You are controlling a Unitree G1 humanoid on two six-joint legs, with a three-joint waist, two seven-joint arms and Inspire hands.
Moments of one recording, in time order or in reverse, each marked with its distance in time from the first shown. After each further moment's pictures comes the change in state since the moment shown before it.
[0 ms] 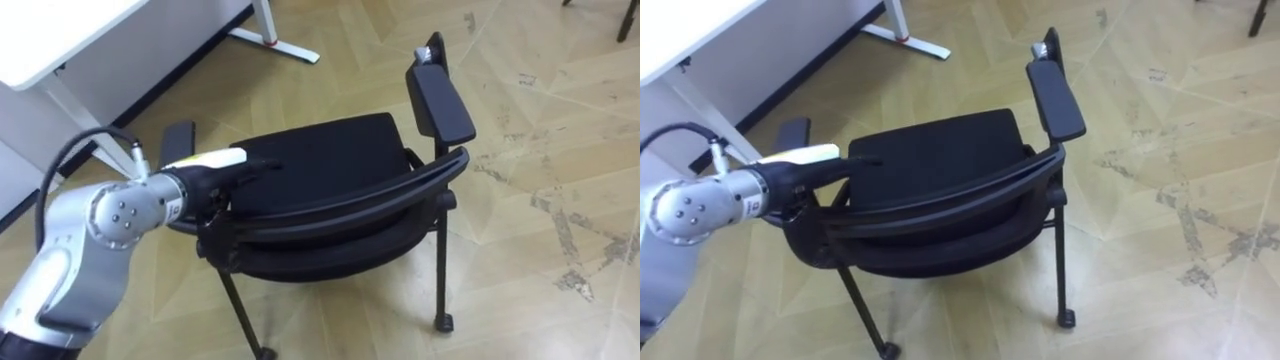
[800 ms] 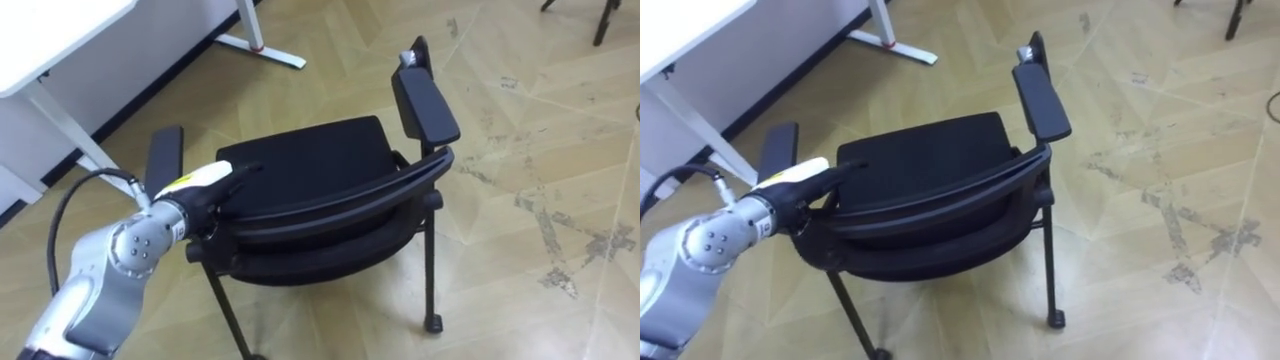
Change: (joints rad) left arm 0.079 -0.074 0.010 0.163 0.029 -0.084 0.314; right arm 0.063 0.006 0.000 -0.082 0.008 0.000 -0.073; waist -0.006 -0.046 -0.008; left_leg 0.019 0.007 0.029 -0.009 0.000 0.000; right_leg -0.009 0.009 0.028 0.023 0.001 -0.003
